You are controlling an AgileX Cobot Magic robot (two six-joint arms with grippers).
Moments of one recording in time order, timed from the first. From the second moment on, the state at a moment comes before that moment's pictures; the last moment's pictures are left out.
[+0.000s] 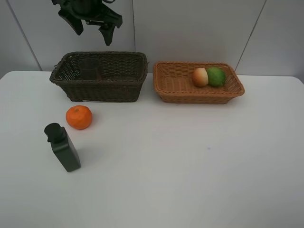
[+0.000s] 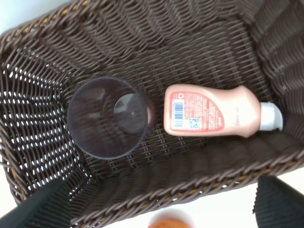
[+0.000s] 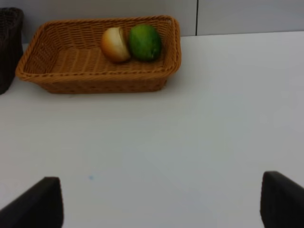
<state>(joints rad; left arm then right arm) -0.42 2.13 -2.11 0.27 1.19 -0.13 0.02 0.00 -0.52 -0.01 1.06 0.06</state>
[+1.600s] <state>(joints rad) -0.55 1.50 -1.22 0.12 1.19 -0.70 0.02 0.00 -0.52 -0.01 1.06 0.06</state>
